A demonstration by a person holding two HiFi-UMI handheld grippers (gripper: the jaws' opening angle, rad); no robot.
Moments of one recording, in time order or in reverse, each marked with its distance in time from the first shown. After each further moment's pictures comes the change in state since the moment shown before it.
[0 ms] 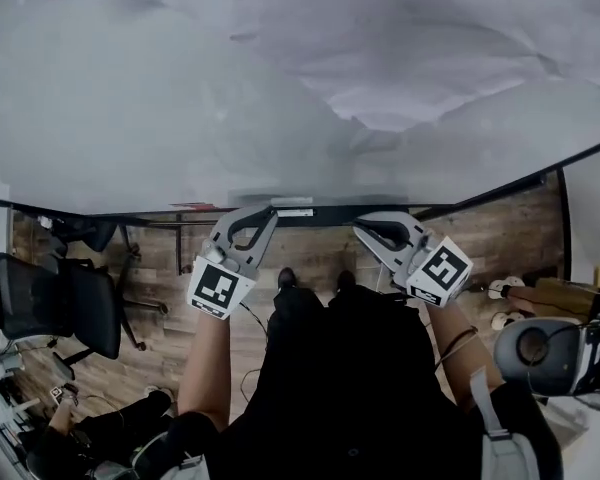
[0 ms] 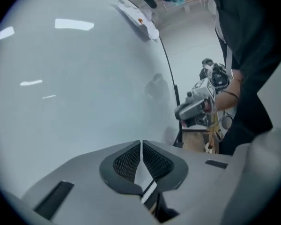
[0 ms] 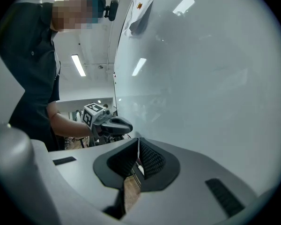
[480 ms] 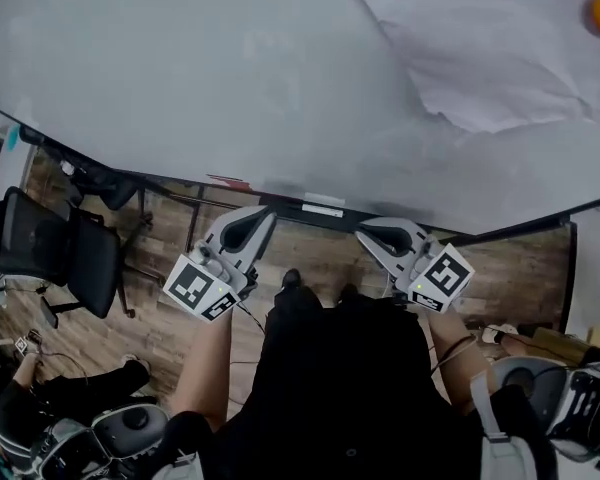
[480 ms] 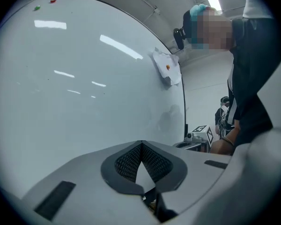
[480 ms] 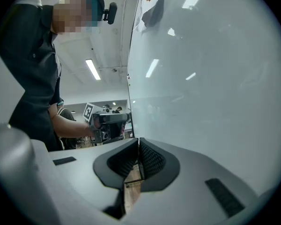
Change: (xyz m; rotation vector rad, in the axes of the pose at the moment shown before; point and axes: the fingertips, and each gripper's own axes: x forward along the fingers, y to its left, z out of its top) left arm -0.093 0.019 0.048 -0.335 -0.278 0.155; right arm 0.038 0.039 0.022 -0.043 -0.029 0.194
